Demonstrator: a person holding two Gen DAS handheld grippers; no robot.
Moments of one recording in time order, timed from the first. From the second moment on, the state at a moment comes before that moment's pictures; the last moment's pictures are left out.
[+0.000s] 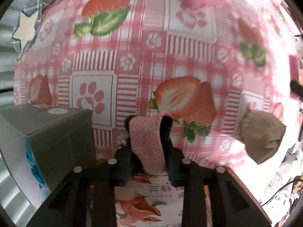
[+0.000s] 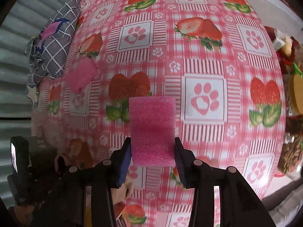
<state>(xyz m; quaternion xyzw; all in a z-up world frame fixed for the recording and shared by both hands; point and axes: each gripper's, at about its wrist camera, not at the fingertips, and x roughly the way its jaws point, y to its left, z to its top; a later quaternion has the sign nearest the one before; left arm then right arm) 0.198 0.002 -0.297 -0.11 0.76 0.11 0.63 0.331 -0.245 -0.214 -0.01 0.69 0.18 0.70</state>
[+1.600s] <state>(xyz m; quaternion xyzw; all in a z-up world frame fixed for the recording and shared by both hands) 0.027 -0.023 -0.118 -0.06 0.65 0.01 0.76 0.127 -0.195 -0.090 0.01 0.66 0.22 0.72</state>
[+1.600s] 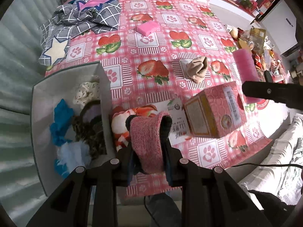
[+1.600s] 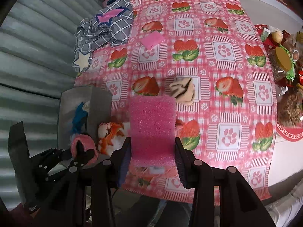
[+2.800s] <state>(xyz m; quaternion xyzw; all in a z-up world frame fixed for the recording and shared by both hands) -0.077 0.096 -0.105 -0.19 0.58 0.13 0.78 0.037 -0.052 -0.078 -0.14 0.65 0.33 0.67</state>
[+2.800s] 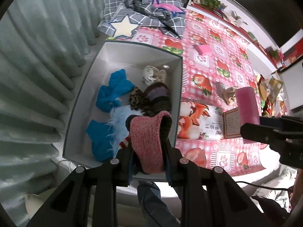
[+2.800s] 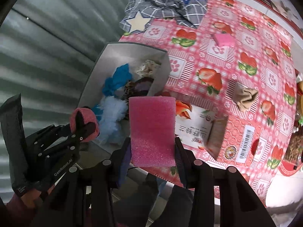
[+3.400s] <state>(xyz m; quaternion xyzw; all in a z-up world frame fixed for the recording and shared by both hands) -0.093 0.126 -0.119 -0.23 0.58 0.16 0.76 0.026 0.000 -0.087 -0.19 0.65 0.36 0.65</state>
